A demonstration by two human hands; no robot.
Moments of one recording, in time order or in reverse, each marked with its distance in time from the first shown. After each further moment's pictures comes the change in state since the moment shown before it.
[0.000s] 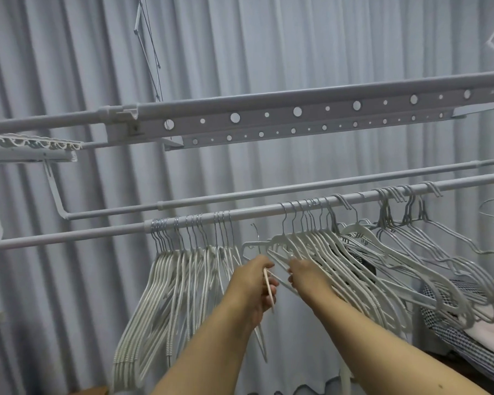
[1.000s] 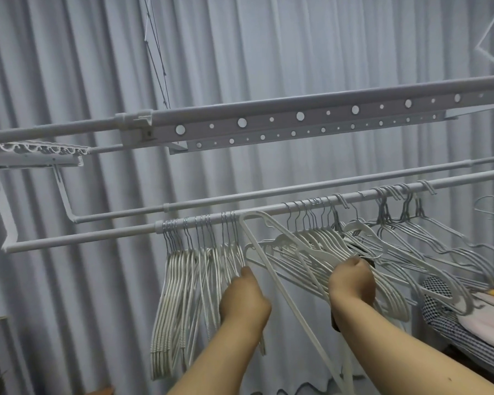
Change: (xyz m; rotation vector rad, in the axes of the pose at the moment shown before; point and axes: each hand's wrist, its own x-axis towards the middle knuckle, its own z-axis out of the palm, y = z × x) left_hand 0.004 -0.031 -0.035 1.303 0.324 0.360; right_hand -0.023 0.018 -0.026 0.211 0.704 0.265
